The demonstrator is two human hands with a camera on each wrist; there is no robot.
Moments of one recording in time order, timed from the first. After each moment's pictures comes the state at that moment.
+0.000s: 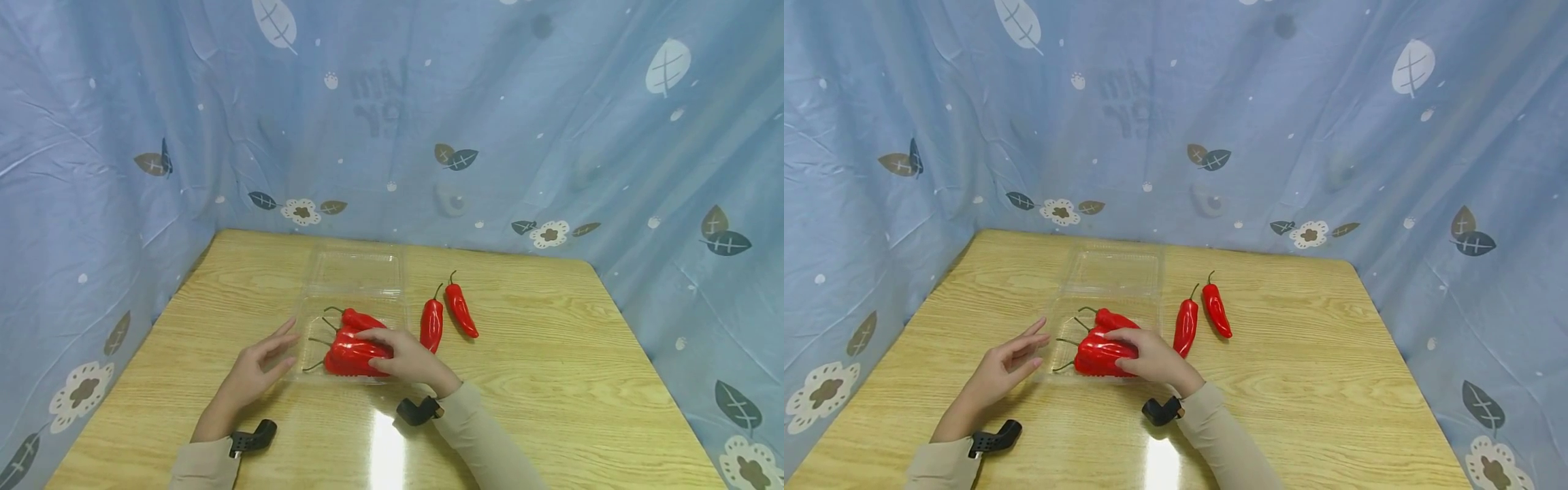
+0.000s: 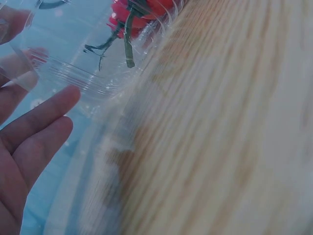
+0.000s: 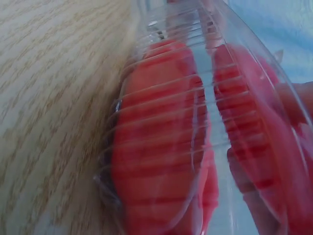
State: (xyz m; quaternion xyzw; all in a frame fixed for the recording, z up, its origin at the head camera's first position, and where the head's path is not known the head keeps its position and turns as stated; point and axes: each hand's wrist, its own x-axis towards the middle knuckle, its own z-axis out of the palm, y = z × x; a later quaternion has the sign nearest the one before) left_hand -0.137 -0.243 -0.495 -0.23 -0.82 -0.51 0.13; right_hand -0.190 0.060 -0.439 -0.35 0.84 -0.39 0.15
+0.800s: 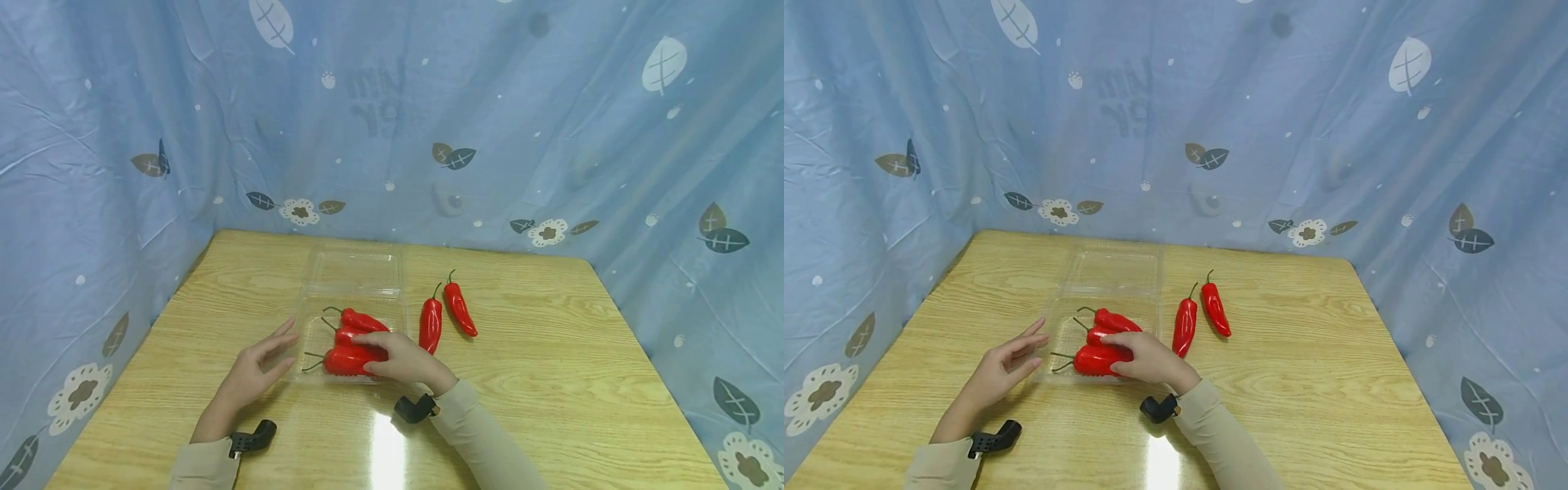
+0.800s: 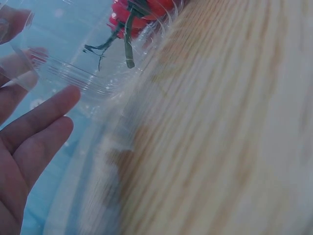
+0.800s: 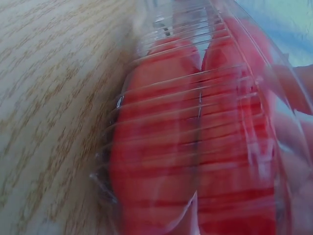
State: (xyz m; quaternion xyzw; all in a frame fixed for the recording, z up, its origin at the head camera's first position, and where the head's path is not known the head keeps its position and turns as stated) left_hand -0.137 -0.244 -0.498 -0.22 -0.83 -0.50 0.11; right_hand -0.191 0.056 -0.439 -0.36 0.85 -0.34 0.18
